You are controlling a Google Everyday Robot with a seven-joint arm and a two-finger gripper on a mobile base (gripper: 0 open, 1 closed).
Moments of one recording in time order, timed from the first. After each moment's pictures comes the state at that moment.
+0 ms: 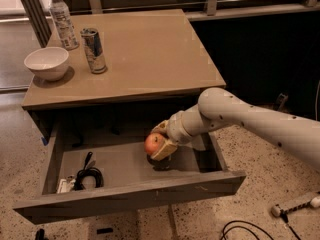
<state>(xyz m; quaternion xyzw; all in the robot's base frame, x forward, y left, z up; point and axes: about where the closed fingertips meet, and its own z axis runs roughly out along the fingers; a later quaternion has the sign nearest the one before) 0.572 0.003 0.643 -0.67 0.64 0.20 0.32</state>
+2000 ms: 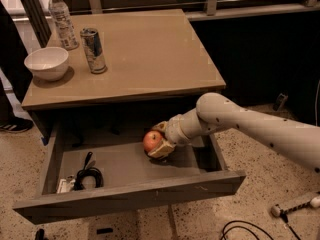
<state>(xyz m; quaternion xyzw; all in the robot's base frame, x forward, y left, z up) 0.581 0.007 0.618 -0.65 0.65 0.22 0.32</state>
